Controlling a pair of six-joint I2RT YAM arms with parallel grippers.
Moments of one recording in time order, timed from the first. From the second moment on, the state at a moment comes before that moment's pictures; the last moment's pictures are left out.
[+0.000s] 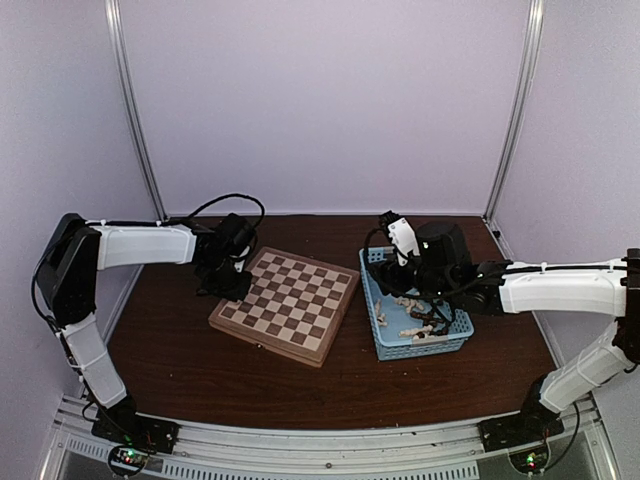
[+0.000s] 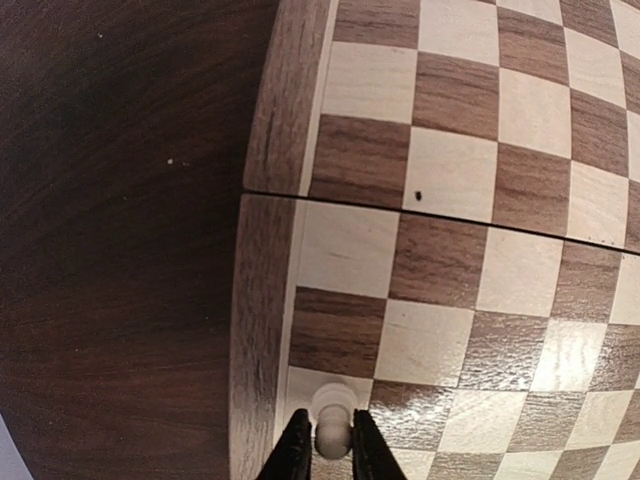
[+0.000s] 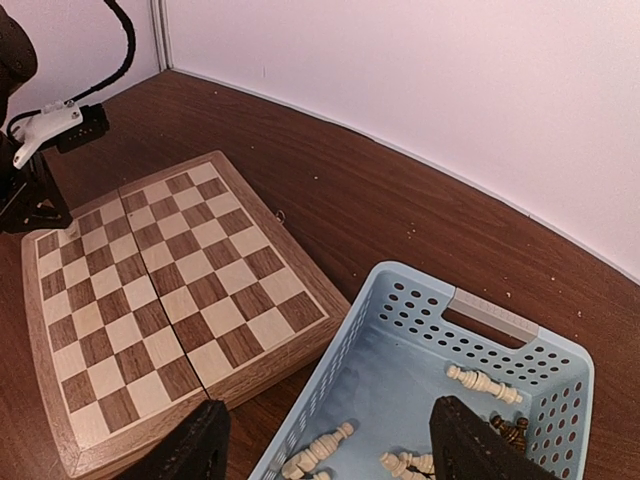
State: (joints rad) left arm -0.59 1.79 1.22 -0.65 -0.23 -0.30; right arm 0.82 1.40 0.86 0.10 0.29 0.05
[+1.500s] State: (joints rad) left arm -0.59 1.83 1.23 -0.68 -0.25 -0.29; right arm 0.82 1.40 0.86 0.10 0.30 0.06
